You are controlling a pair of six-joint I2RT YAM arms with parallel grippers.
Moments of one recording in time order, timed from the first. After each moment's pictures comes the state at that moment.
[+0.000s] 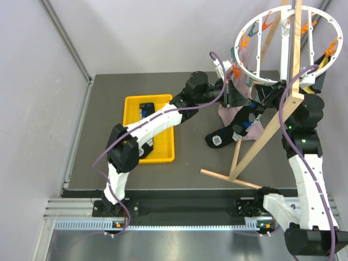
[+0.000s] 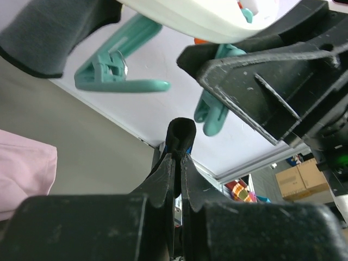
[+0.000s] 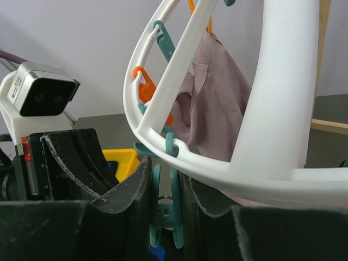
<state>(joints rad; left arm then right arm) -0.84 2.03 1.85 0.27 0.64 -0.84 -0.02 0.88 1.05 -0.11 -0.30 0.39</state>
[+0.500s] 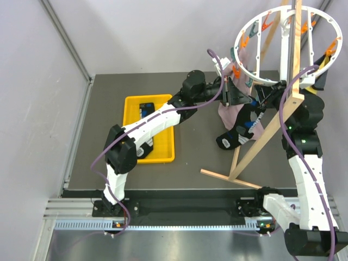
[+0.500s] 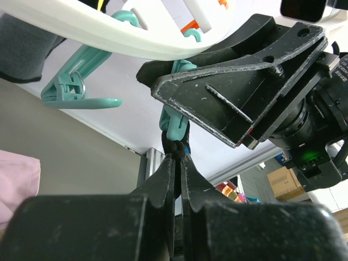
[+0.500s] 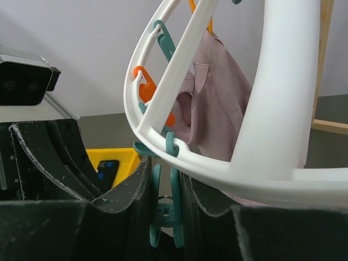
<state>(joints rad) -0.84 1.99 1.84 0.33 0.67 -0.89 -0.02 0.88 1.05 -0.11 -0.31 0.39</state>
